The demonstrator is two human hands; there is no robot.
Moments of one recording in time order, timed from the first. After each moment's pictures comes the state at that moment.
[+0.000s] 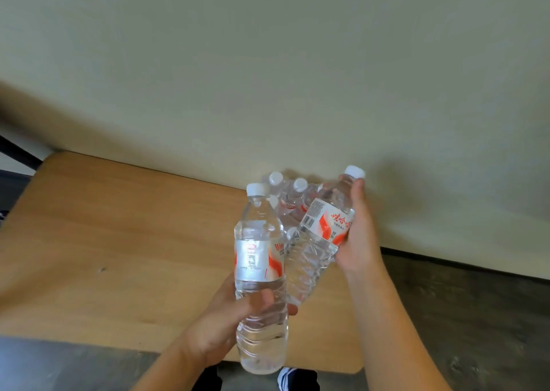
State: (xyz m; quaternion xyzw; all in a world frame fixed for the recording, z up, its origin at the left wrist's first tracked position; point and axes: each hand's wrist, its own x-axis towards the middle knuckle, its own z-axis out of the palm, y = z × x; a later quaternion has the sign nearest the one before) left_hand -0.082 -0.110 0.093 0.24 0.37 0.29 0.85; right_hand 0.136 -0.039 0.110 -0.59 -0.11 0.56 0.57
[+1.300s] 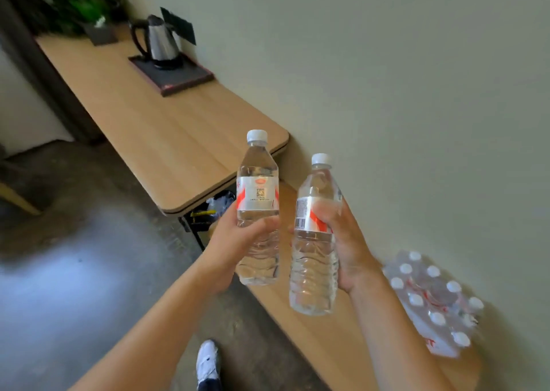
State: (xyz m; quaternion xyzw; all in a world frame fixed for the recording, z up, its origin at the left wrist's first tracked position) left_hand -0.310 -0.266 0.302 0.26 0.60 0.58 0.49; right_hand -0.144 -0.158 0.295 -0.29 -0.44 0.79 0.32
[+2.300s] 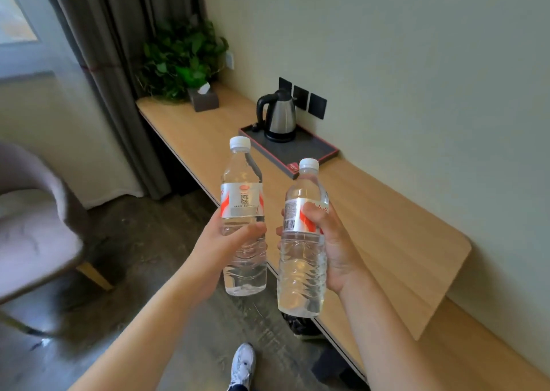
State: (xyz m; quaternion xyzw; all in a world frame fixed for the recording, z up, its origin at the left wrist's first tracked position) left_hand -0.941 -0.292 0.334 0.26 0.64 0.60 0.41; right_hand -0.789 -0.164 0.325 -0.20 -0.42 0.84 0.27
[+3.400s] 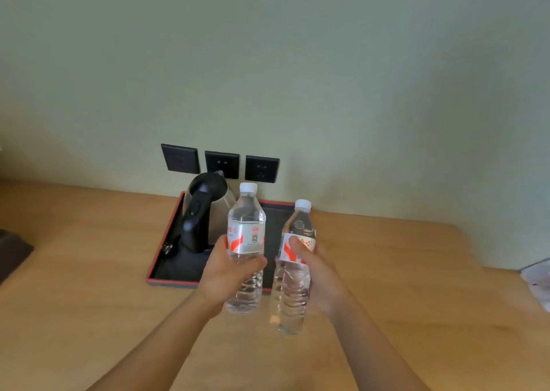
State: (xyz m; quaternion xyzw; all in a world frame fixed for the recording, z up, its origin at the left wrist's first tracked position) left_hand -1.317 0.220 0.234 0.49 0.55 0.33 0.59; right_hand -1.130 0.180 0.250 -0.57 -0.21 0.62 0.50
